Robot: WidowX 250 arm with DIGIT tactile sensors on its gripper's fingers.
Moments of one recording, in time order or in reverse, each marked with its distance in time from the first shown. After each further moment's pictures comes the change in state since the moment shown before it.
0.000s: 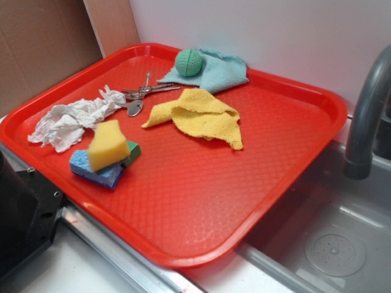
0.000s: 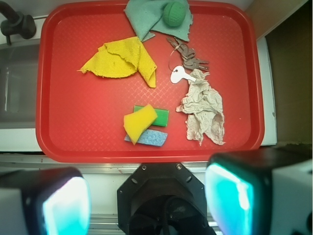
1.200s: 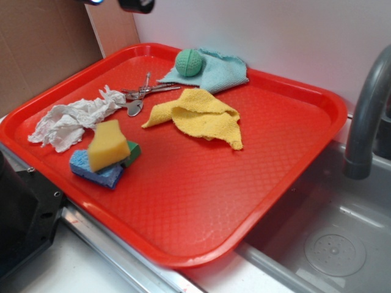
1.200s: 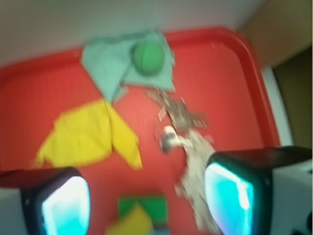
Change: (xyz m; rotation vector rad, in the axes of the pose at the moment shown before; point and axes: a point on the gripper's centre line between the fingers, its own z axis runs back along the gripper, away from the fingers) arm 0.120 0.034 -0.093 0.061 -0.086 0.202
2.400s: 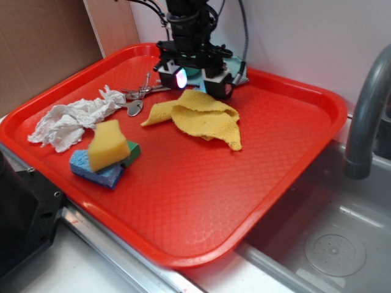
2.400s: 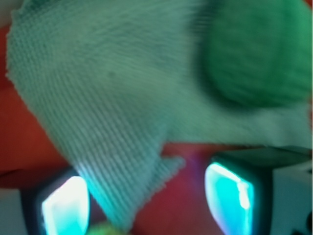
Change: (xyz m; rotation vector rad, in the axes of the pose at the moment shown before) arm 0.040 -0.033 -0.155 -0.015 0.132 0.042
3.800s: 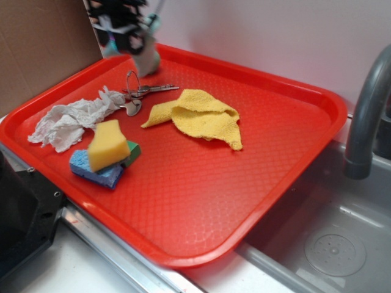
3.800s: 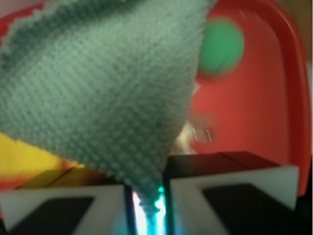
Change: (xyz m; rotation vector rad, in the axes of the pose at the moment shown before) arm -0.065 0.079 0.117 -0.054 0.027 -0.135
